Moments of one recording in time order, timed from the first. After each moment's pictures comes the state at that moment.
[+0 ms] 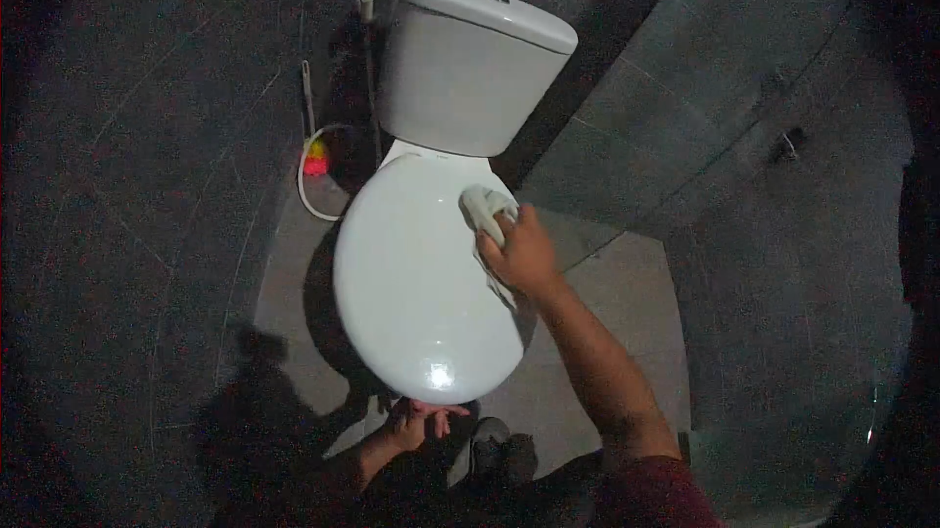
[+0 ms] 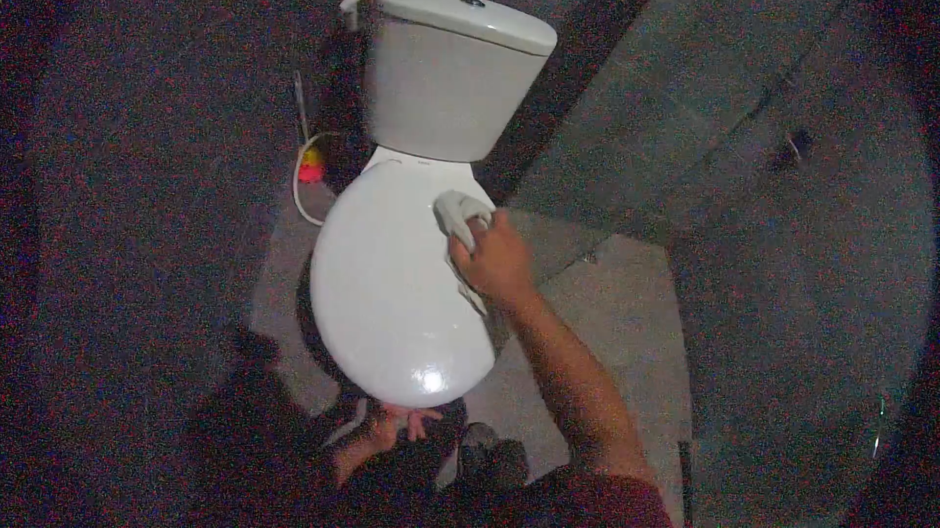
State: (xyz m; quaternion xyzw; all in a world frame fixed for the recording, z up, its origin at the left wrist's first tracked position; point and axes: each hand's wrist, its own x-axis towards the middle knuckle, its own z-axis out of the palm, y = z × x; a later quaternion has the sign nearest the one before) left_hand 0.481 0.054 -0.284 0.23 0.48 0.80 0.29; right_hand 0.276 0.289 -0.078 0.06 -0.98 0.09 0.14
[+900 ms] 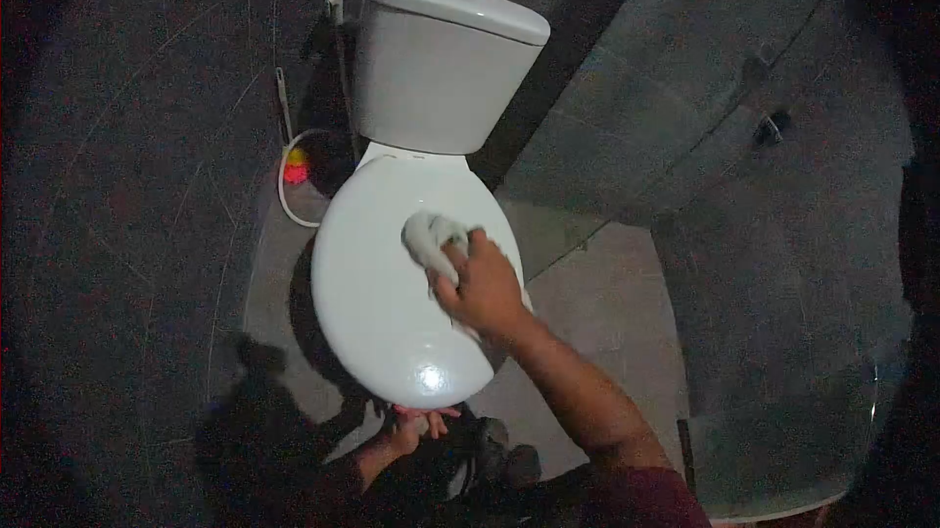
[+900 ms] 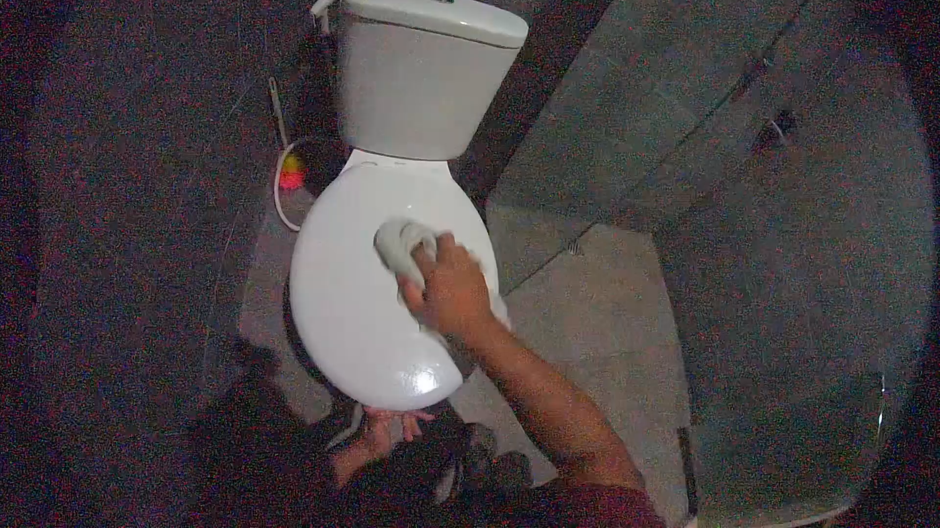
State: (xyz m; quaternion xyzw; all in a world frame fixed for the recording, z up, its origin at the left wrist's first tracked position) left_hand 0.489 0.075 -0.315 0.19 0.44 0.84 0.24; right_hand 0.321 0.248 -0.078 0.11 -0.98 0.09 0.15
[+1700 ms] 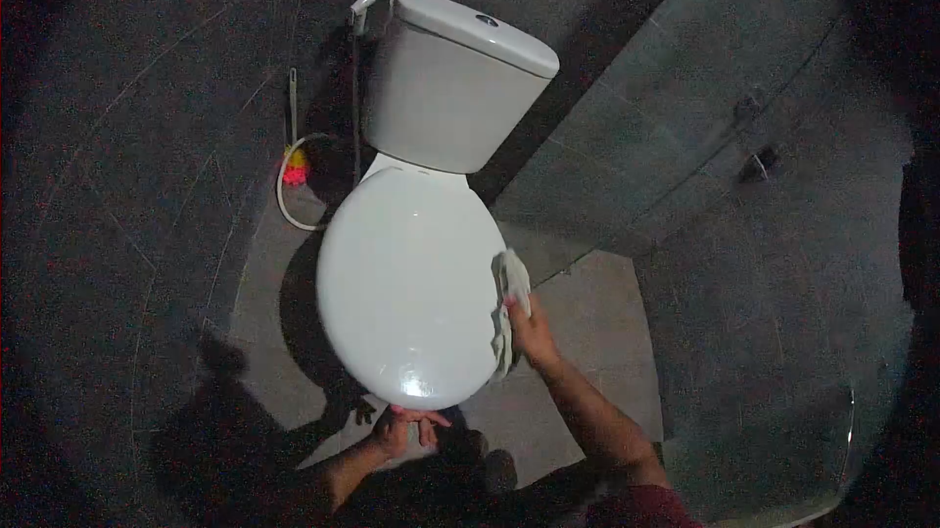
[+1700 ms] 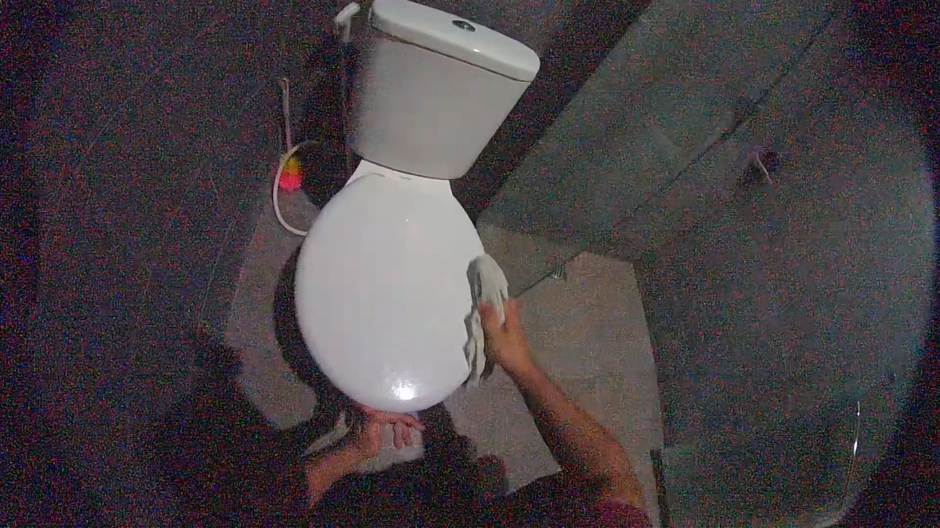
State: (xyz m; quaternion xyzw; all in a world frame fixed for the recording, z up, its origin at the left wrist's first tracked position) left_hand 0.487 0.076 -0.331 0.17 0.38 0.84 0.36; right_hand 0.366 0.372 -0.156 -0.14 -0.85 0.50 -0.02
